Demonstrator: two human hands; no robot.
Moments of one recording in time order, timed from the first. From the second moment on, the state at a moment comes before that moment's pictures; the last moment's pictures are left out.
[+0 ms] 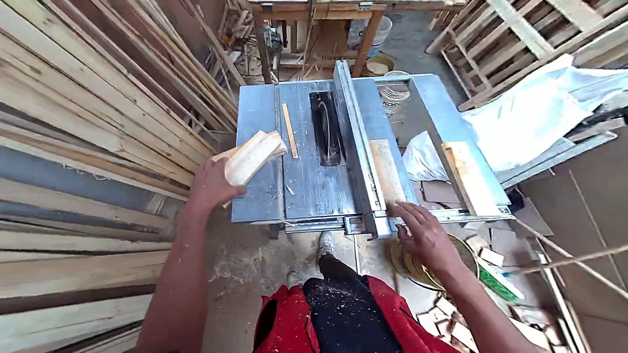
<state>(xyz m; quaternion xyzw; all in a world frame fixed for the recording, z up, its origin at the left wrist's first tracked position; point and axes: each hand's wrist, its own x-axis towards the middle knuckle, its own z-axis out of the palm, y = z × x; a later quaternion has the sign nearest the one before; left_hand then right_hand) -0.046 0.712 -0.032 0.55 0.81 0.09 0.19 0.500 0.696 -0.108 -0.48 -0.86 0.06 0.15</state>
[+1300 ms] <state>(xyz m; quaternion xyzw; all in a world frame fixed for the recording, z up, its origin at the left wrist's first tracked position) 0.221 0.670 -0.134 0.73 0.64 0.10 0.21 0.404 0.742 -0.087 -0.35 -0.92 0.00 -0.17</state>
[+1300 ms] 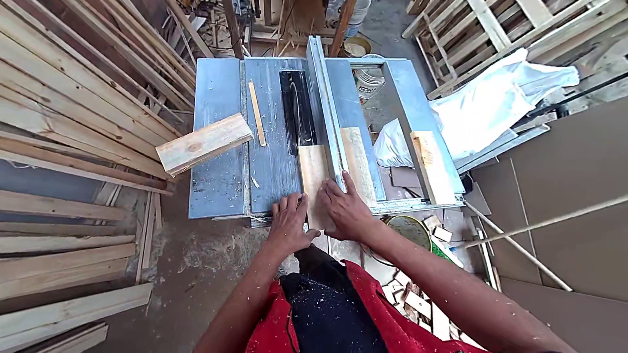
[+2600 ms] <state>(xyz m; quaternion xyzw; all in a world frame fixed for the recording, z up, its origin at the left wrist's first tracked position) 0.095 0.766 -0.165 0.51 0.73 0.45 0.09 0.275 1.172 -0.073 -0.27 -0.94 -0.05 -0.22</state>
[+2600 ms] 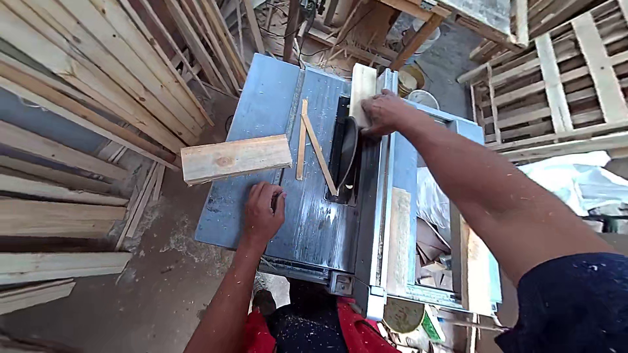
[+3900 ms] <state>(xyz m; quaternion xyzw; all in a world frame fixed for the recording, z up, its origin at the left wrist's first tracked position) 0.047 0.617 -0.070 0.42 0.57 0.48 0.52 0.428 0.639 -0.061 -0.44 -0.82 0.23 0.28</state>
